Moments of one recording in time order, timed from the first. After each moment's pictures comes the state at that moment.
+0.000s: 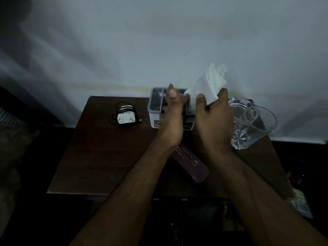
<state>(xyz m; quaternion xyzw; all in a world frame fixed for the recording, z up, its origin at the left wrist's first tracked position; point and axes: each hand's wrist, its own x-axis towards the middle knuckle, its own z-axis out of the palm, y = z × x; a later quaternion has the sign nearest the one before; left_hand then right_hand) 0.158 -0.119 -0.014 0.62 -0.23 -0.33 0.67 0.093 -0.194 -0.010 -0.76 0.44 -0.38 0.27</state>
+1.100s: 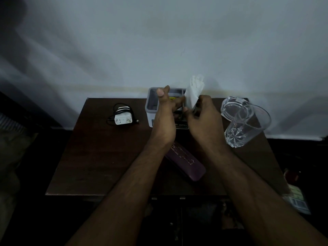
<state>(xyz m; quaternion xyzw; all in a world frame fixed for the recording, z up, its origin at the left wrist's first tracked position) 0.160 -0.124 -0.014 0.60 -0.19 -0.30 0.72 0.086 -0.199 -0.023 -0.80 0.40 -0.29 0.35</state>
